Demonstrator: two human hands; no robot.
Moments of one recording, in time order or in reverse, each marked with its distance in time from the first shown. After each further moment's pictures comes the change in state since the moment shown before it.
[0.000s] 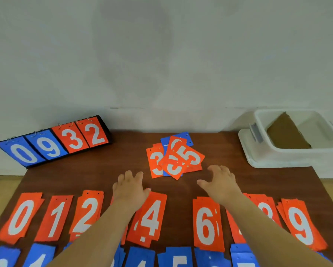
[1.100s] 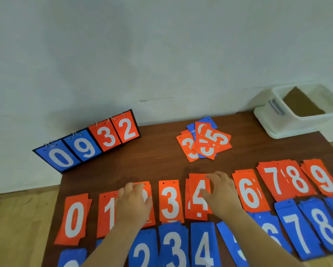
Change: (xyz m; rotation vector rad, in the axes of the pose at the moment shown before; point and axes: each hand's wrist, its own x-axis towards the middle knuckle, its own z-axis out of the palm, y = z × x) left_hand -0.037 -0.200 0.016 -0.160 0.181 0.140; right_hand -0.113 -0.126 0.146 0.012 0.169 0.048
